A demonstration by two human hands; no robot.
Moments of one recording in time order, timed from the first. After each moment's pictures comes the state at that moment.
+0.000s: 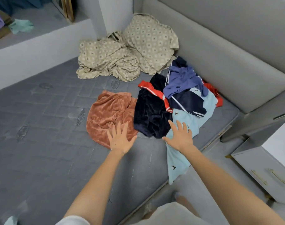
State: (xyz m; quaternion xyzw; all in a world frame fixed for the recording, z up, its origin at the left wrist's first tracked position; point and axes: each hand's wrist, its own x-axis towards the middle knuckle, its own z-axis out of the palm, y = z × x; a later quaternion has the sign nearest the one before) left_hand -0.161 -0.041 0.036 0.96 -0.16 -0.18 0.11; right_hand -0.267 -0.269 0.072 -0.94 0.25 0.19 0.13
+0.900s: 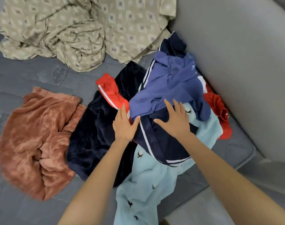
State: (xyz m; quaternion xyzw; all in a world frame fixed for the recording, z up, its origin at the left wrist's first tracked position) left_hand 0.049 -0.460 -0.179 0.92 0.00 -0.18 0.34; right_hand 0.001 -0.648 -0.151 -0.95 0.21 0.15 0.20
